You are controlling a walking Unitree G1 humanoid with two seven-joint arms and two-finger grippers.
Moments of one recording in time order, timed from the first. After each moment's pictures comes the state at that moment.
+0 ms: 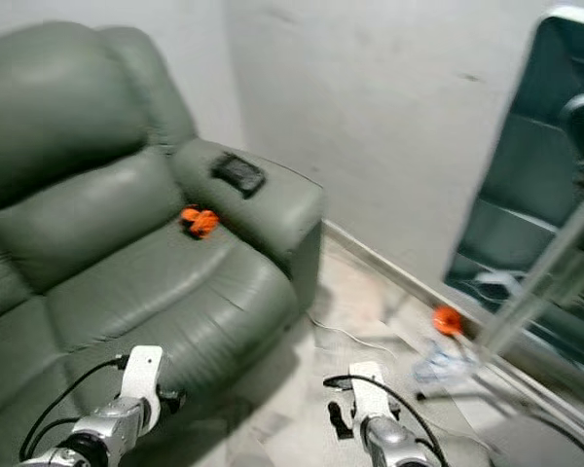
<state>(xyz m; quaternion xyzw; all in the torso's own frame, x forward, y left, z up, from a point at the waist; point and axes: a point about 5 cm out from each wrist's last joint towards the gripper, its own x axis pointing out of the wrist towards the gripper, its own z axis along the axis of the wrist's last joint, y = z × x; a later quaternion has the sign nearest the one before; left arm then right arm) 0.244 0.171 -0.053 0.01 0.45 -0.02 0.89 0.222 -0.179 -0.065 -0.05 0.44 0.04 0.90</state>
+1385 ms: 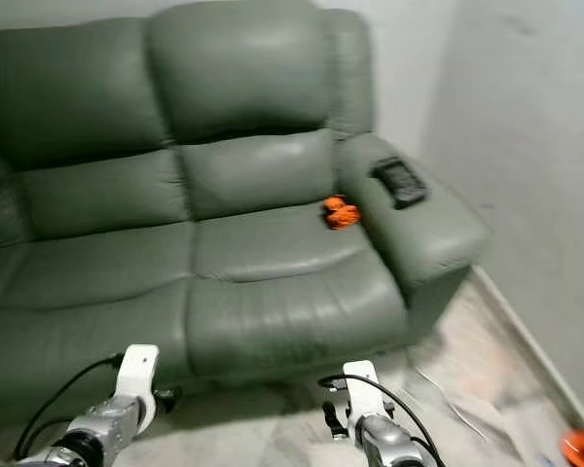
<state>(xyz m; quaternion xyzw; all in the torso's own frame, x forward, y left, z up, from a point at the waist) 0.244 0.177 -0.052 0.02 0.45 -0.01 0.89 0.225 -0.170 -0.064 -0.04 0.43 0.06 0.90</state>
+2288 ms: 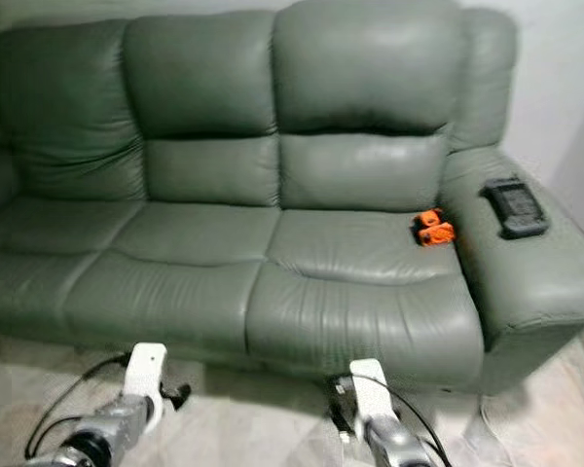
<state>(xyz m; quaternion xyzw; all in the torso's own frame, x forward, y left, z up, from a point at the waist) 0.241 0.167 -0.055 0.01 0.45 -0.02 0.89 0.216 -0.185 -0.067 -0.04 0.45 0.04 0.89</state>
